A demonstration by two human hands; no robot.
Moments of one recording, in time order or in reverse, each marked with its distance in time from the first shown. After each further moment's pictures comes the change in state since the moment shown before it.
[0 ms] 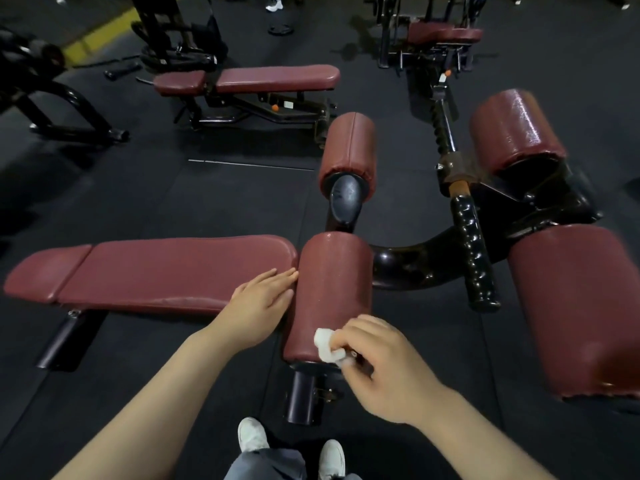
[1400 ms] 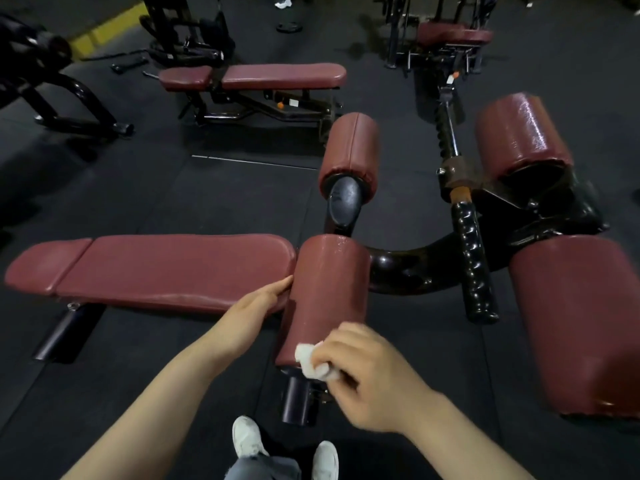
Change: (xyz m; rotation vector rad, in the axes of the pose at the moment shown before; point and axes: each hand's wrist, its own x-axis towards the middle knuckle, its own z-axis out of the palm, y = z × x) left_hand -0.018 0.010 0.005 -0.727 -0.012 -0.154; right_hand 0.005 0.008 0.003 0.027 -0.046 -0.123
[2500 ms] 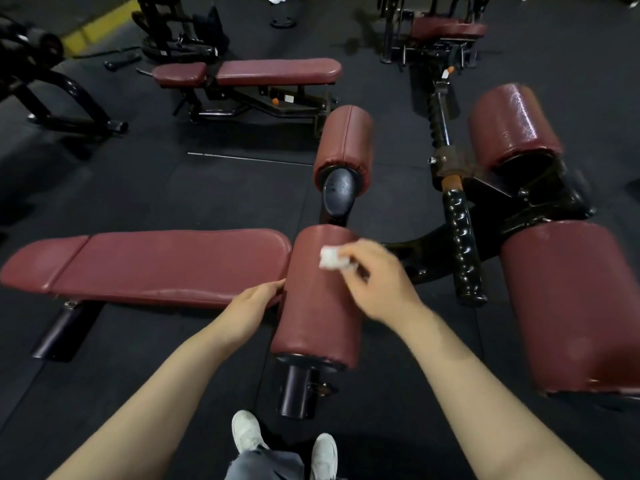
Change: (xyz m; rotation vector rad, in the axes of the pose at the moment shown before) left_hand 0.004 -0.005 0.009 0.020 -0.017 -0.080; right_hand 0.048 0.068 -0.023 -0.052 0.296 0.232
